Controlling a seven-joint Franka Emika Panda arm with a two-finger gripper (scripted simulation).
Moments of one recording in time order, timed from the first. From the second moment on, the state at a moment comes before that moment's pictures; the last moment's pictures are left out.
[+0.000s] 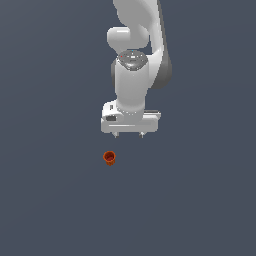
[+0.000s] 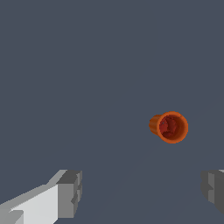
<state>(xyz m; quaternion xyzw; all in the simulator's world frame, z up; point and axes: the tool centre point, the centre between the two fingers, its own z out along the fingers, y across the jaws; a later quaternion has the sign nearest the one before) 0.007 0.004 0.189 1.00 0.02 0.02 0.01</state>
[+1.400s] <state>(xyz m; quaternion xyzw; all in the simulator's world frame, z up) 0.019 -0.003 0.188 1.00 0.07 0.03 0.01</state>
